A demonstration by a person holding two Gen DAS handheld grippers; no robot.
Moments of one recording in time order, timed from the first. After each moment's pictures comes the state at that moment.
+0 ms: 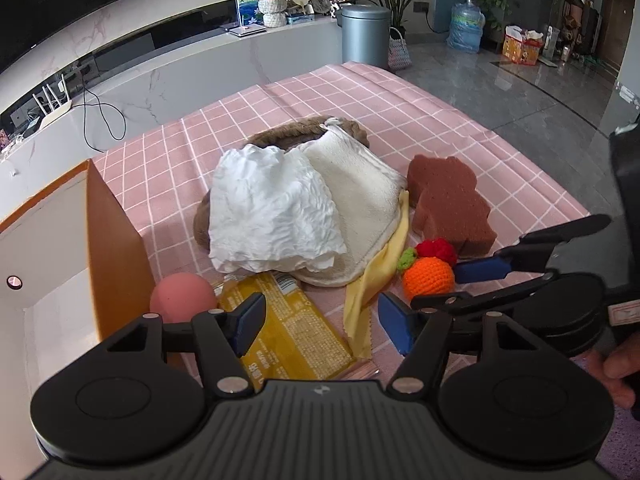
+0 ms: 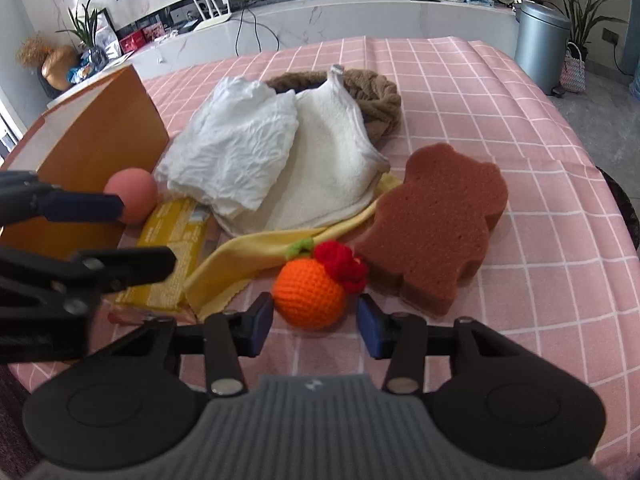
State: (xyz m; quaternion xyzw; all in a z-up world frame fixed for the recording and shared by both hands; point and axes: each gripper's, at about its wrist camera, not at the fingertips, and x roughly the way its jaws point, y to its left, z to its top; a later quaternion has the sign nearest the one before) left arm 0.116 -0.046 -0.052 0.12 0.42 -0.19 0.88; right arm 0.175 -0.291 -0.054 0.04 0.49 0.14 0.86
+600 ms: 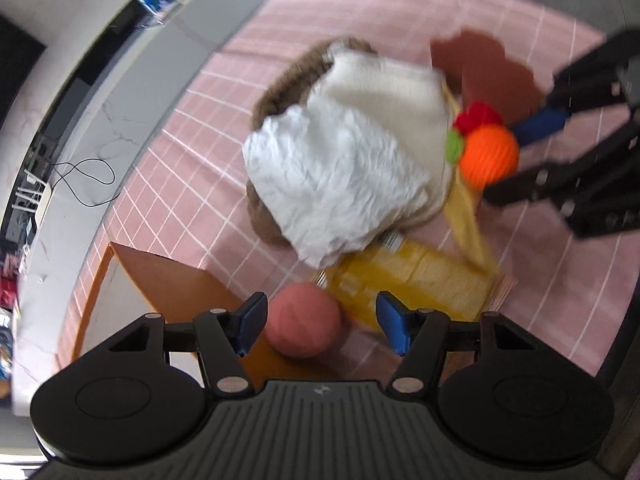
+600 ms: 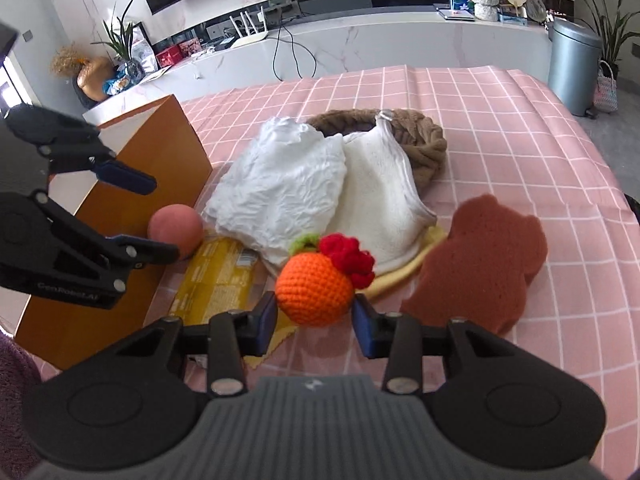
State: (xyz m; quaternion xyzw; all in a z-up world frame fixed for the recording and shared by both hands) left arm 0.179 -0.048 -0.064 0.41 0.48 -0.23 0.75; right arm 0.196 -0.278 -0.034 0.05 0.47 0.19 0.86
